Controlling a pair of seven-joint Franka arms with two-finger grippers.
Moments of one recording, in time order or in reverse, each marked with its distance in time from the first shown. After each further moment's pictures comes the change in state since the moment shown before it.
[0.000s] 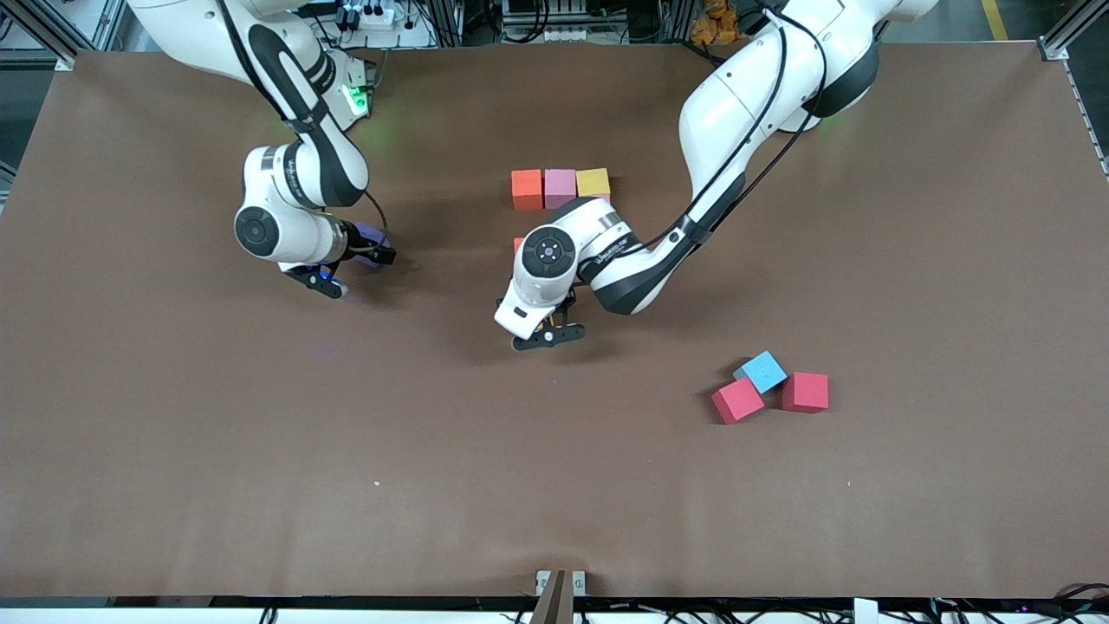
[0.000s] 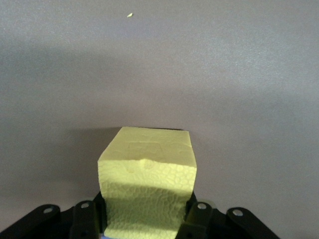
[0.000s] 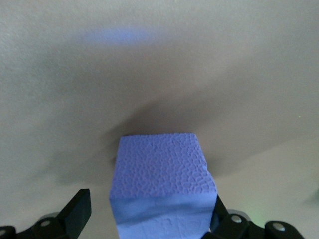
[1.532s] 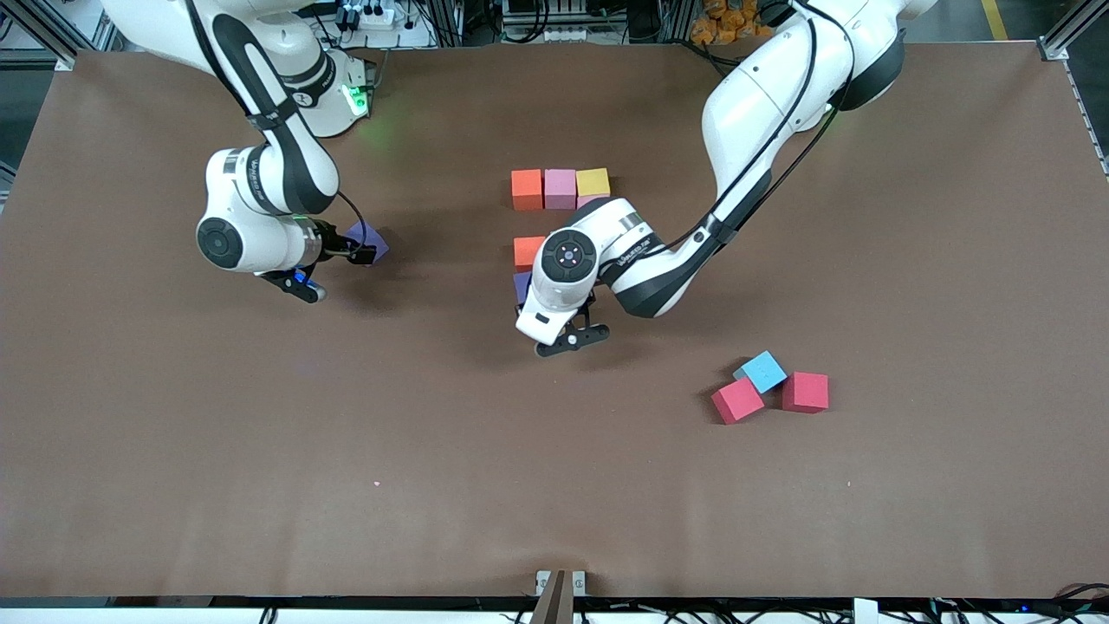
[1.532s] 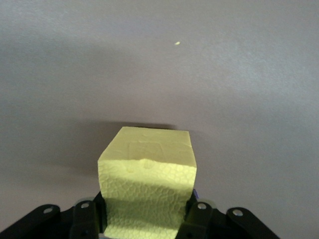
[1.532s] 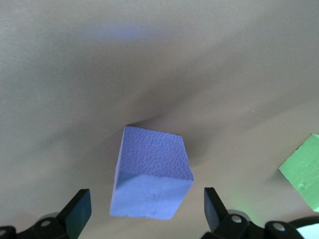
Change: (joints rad) left arm 0.072 -0.052 -0.040 -0.065 0.030 -0.026 -0.052; right arm -0.079 -0.030 -0.008 0.069 -0.038 -0.166 0.000
